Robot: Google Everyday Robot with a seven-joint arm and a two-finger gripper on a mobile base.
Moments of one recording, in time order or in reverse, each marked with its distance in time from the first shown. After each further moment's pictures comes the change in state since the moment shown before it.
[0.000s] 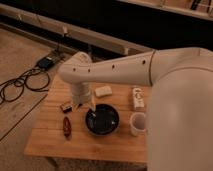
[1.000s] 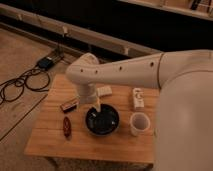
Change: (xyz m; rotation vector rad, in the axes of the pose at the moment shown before) arm 0.003 -0.041 0.007 -0.005 -0.006 0.086
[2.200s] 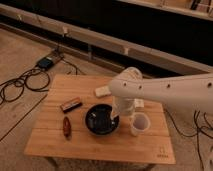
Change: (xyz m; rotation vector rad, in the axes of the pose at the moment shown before) arm 0.040 -0.157 0.027 0.047 -0.002 0.327
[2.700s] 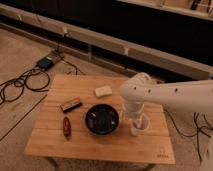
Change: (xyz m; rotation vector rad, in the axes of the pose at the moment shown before) arm -0.021 -0.033 0.040 0.008 0.018 0.015
